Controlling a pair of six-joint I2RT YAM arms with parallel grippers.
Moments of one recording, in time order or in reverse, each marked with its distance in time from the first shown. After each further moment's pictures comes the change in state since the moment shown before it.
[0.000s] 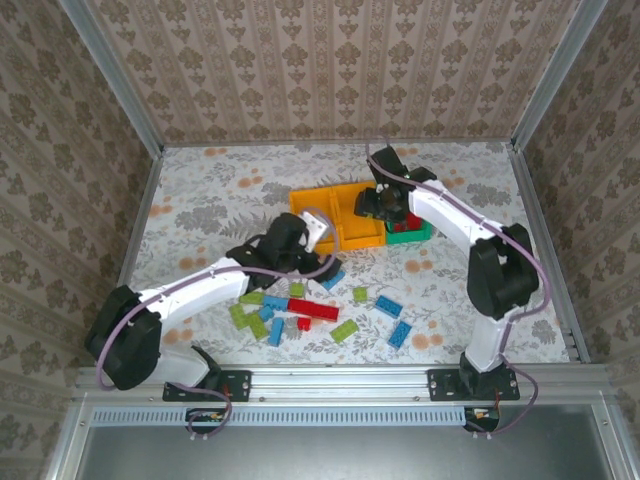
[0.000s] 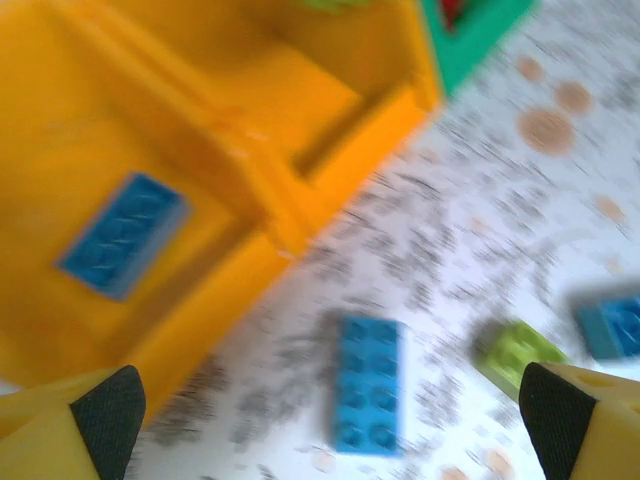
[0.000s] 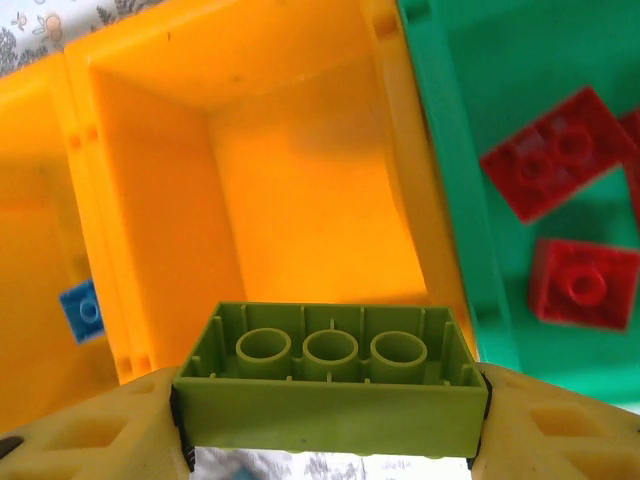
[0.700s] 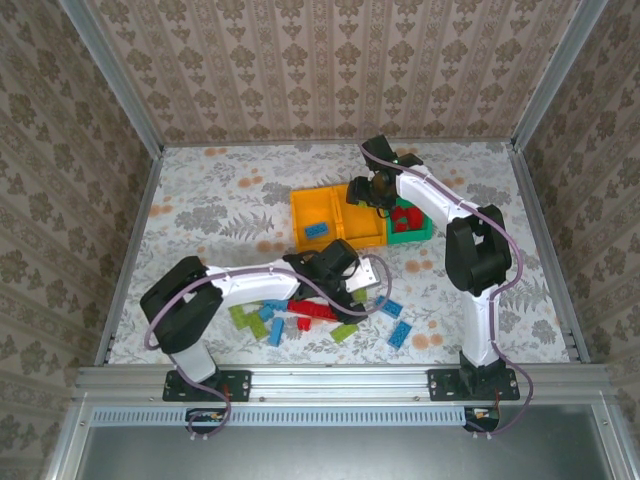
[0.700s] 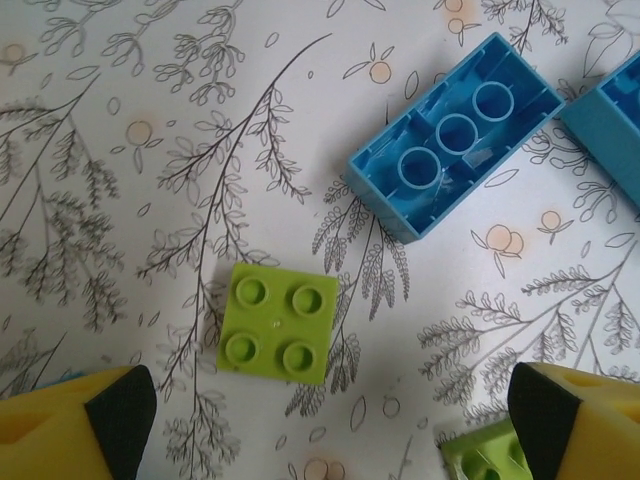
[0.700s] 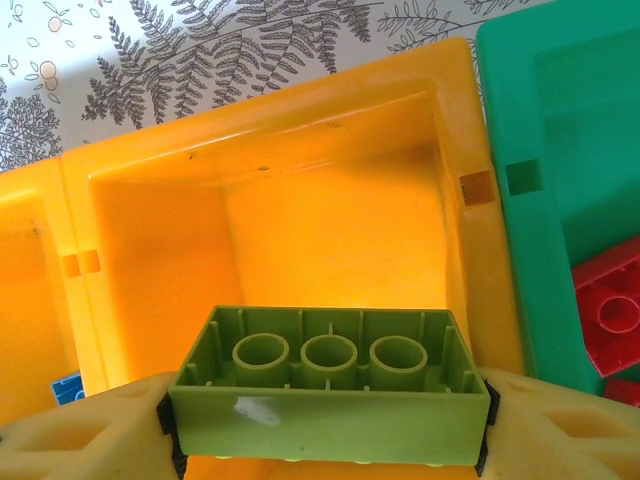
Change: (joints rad) left arm -0.197 0.333 0.144 -0.069 0.142 0.312; right arm -0.034 0.195 0.204 -0.025 -0.034 -0.058
